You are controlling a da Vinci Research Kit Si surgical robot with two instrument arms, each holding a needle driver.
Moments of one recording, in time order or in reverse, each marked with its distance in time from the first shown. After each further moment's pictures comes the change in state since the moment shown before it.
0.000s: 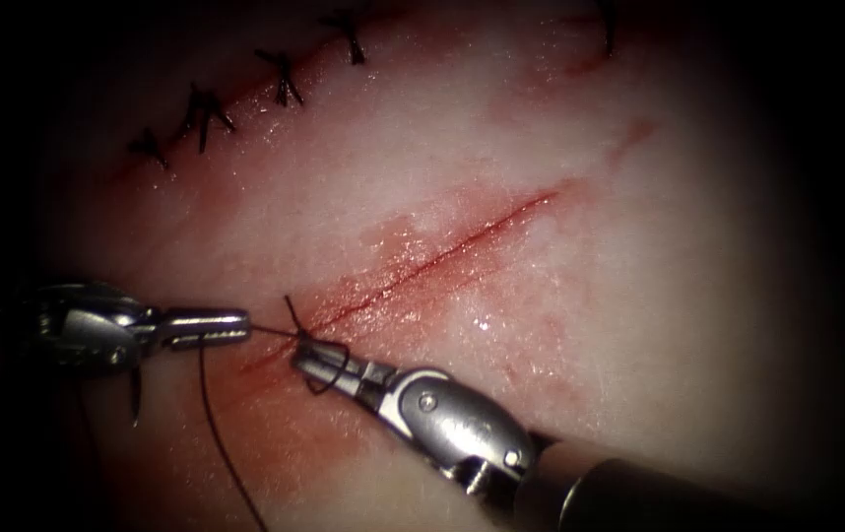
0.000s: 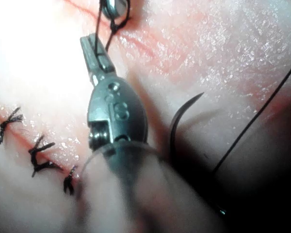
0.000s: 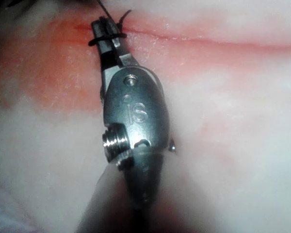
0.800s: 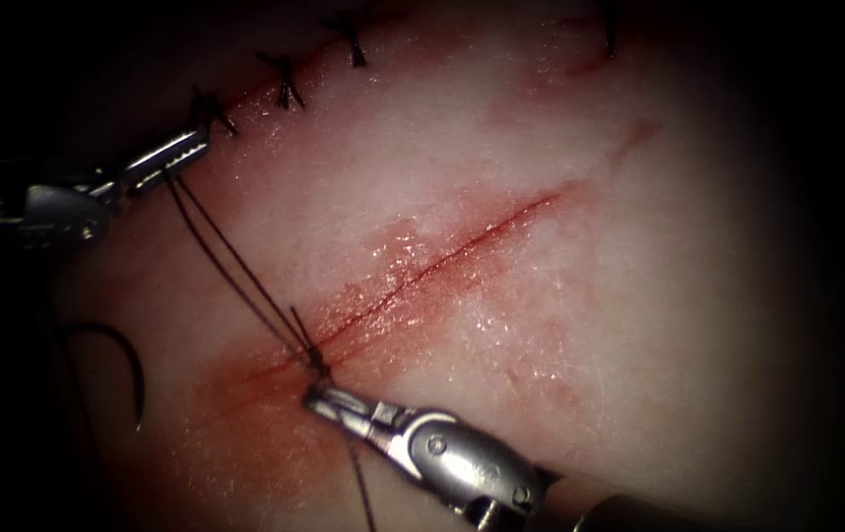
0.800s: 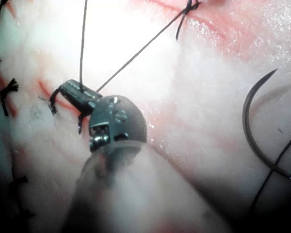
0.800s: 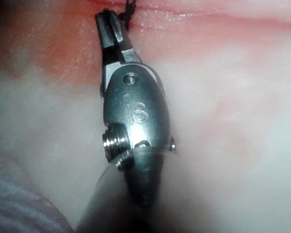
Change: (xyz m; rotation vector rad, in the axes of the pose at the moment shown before) right arm -0.001 -0.002 -0.002 0.034 0.014 -0.053; left arm 0.000 -0.010 -0.001 0.480 -0.331 0.252
